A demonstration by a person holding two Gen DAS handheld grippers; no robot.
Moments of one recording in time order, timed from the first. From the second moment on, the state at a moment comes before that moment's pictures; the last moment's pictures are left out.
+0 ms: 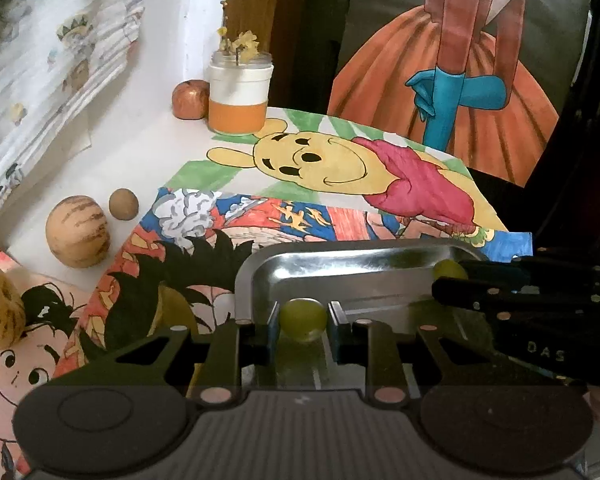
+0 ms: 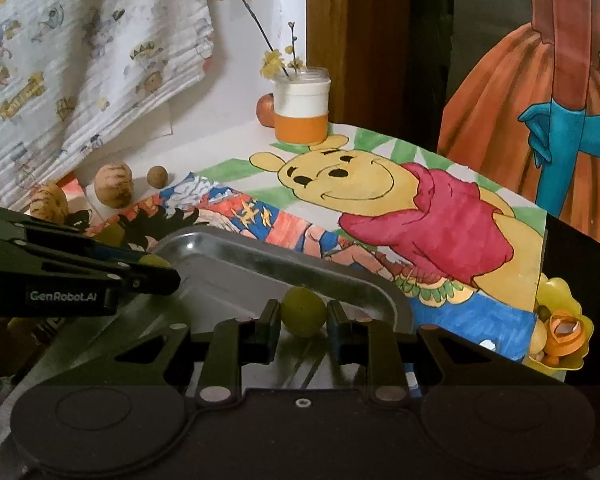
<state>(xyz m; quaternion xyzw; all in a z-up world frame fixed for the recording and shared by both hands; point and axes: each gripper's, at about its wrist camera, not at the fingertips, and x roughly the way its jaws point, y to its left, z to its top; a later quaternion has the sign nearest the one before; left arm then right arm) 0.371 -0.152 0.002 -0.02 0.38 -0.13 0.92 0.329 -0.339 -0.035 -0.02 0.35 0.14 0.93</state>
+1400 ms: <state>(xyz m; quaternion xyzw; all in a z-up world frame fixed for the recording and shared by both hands) 0.259 -0.107 0.086 0.00 0.28 -0.07 0.96 0.183 -0.318 0.061 -0.03 0.24 0.16 0.96</state>
